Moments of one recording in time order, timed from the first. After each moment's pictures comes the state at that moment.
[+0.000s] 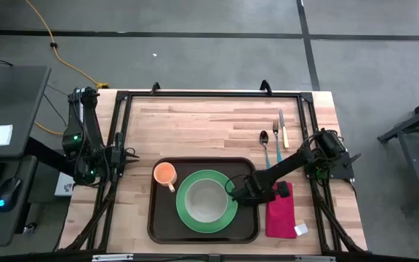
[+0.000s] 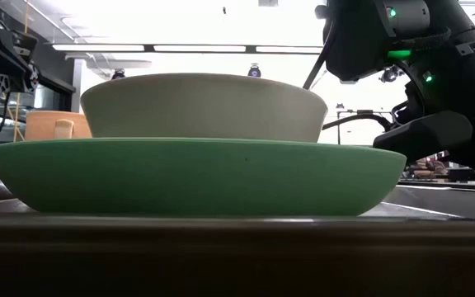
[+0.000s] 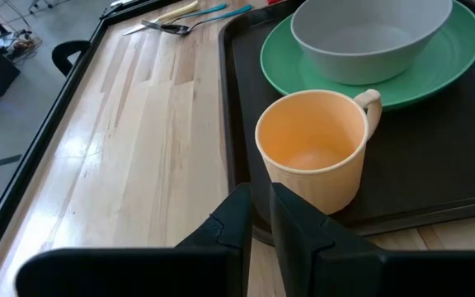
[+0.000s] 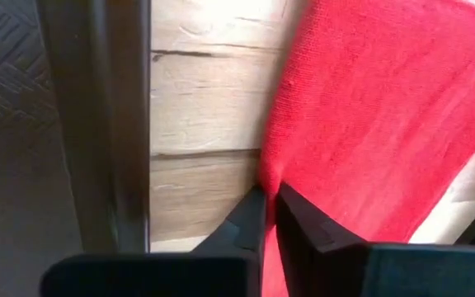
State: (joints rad) left arm -1.30 0.41 0.53 -1.34 -1.04 -0.89; right arm 0.40 1.93 1.16 -1.02 -0.31 1.79
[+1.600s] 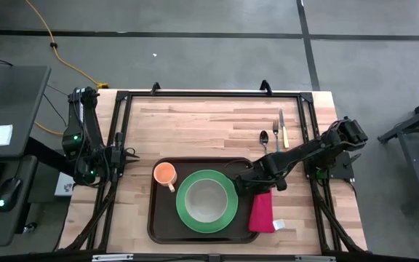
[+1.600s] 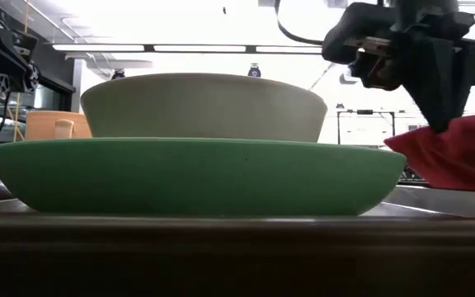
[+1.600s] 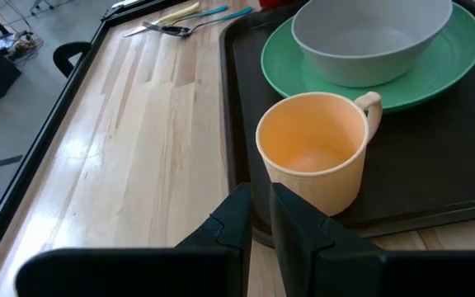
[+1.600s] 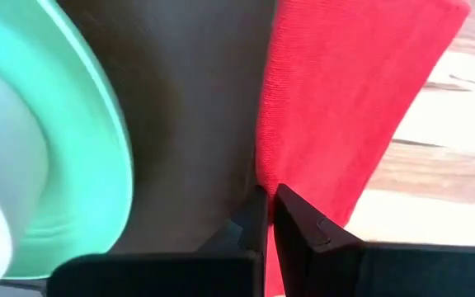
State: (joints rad) left arm -1.30 0.41 0.53 -1.33 -1.05 -0.89; right arm 0.33 1.65 1.16 -0.92 -0.20 1.79
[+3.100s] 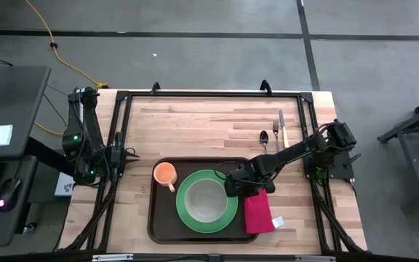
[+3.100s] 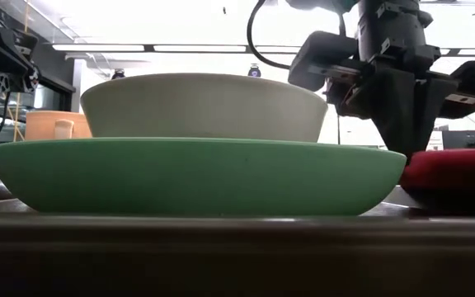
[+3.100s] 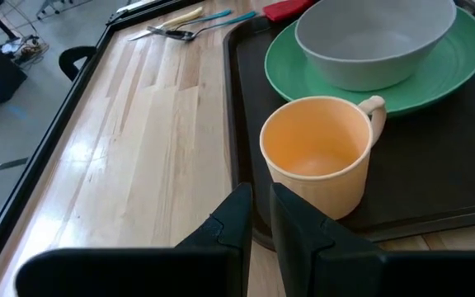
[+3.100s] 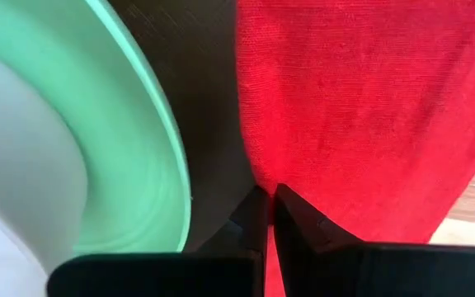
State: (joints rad) left arm -1.30 0.41 0.53 -1.34 -1.06 -0.89; right arm 0.29 1.77 1.16 -0.73 -0.25 1.77
